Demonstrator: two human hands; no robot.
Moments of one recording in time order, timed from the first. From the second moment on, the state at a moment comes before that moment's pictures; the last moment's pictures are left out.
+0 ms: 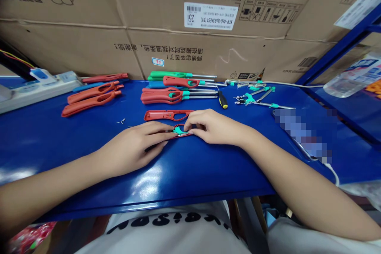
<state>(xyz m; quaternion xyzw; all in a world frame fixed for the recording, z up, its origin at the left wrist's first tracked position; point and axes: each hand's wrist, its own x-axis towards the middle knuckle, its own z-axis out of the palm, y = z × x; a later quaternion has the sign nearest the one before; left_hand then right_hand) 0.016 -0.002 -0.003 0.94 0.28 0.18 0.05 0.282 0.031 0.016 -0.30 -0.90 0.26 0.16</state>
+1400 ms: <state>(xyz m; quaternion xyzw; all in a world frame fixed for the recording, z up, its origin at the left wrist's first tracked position) 0.015 -0.004 -0.001 0.95 0.27 0.16 0.05 0.281 0.031 0.013 -0.27 -0.91 0.26 0.18</state>
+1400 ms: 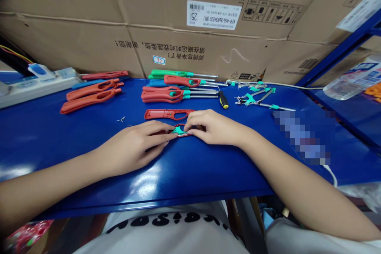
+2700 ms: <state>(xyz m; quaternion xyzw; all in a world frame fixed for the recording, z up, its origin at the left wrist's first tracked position) 0.016 -0.005 -0.004 0.95 0.27 0.16 0.03 0.275 0.031 0.009 -0.29 -0.91 0.24 0.18</state>
